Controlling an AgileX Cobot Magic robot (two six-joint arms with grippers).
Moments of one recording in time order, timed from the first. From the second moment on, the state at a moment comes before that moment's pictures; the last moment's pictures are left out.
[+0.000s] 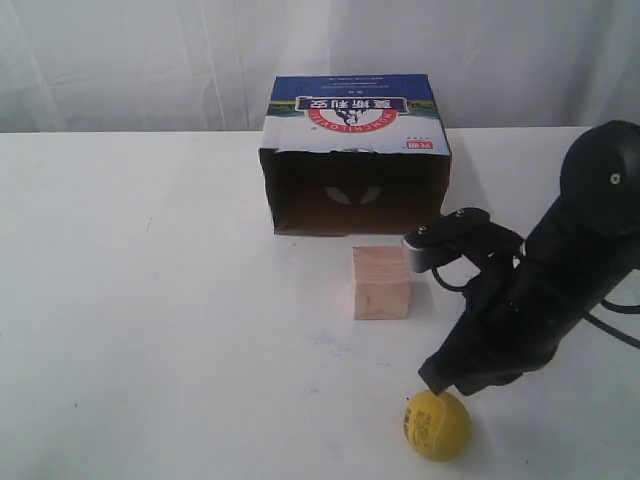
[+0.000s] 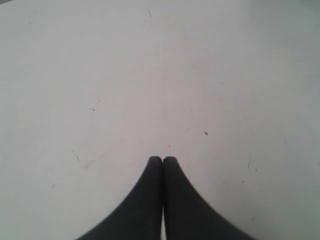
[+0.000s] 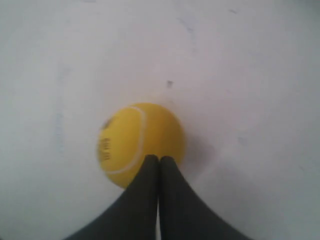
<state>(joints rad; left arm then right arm) -0.29 0.01 0.02 0.12 0.51 0.04 0.42 1.50 -0.85 0.28 0.84 -0.36</state>
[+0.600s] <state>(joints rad) -0.29 0.01 0.02 0.12 0.51 0.04 0.42 1.55 -0.82 0.31 0.82 -0.34</state>
